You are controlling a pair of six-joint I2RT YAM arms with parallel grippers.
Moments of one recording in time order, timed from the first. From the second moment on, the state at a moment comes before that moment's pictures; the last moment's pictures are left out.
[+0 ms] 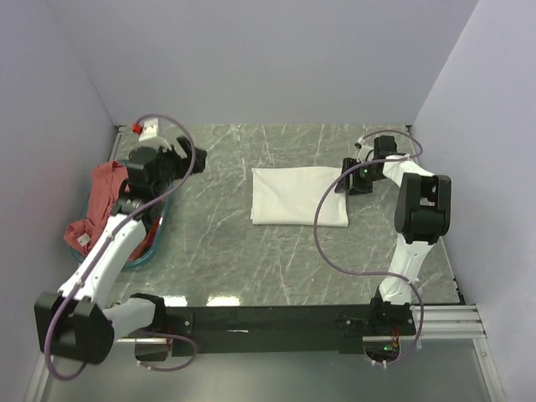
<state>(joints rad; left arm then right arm) -0.20 1.15 0.94 0.03 0.02 -0.44 -0.10 2.00 1.38 -0.52 -0.49 -0.03</state>
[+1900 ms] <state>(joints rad) -0.20 0.66 0.65 -0.34 0.14 -0.43 -0.26 2.39 2.20 -0.51 0.31 -0.31</state>
